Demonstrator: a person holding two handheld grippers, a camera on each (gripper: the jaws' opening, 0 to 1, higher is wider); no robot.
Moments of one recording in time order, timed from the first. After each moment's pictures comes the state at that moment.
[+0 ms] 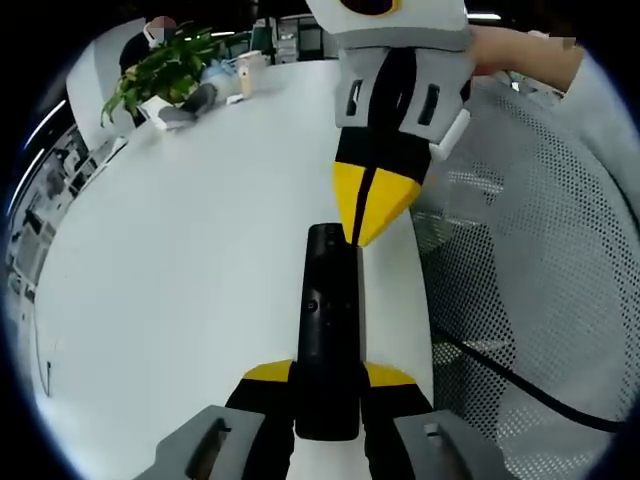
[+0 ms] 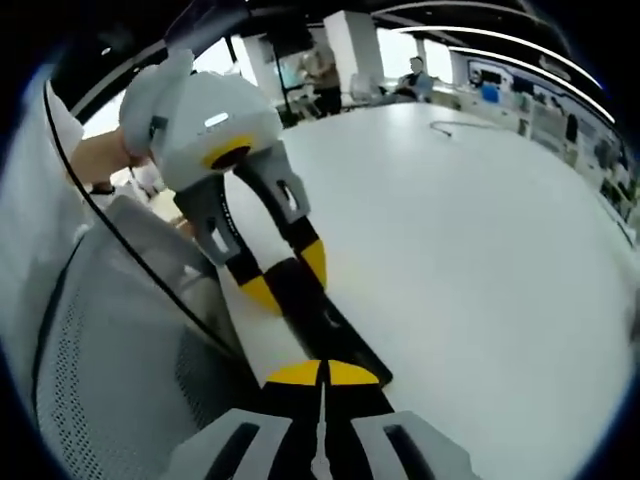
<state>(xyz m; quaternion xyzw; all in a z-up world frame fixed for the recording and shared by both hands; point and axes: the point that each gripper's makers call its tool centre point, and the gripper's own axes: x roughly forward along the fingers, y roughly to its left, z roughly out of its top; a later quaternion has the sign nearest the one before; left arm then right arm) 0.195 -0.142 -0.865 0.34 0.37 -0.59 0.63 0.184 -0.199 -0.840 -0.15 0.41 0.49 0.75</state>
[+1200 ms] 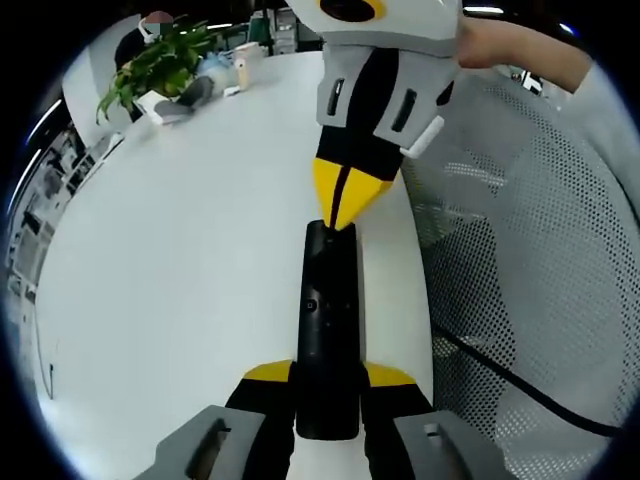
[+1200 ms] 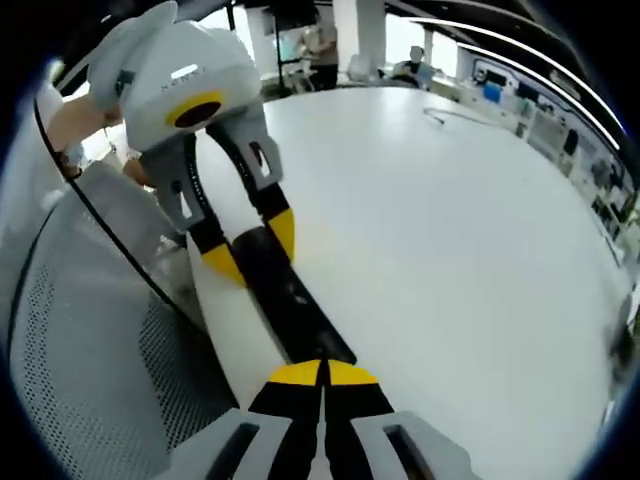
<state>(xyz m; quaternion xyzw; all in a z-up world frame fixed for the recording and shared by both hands) 0.195 -0.143 -0.864 0.36 0.38 -0.58 0.62 0.201 -0.218 -0.852 -0.22 0.42 0.46 0.75</state>
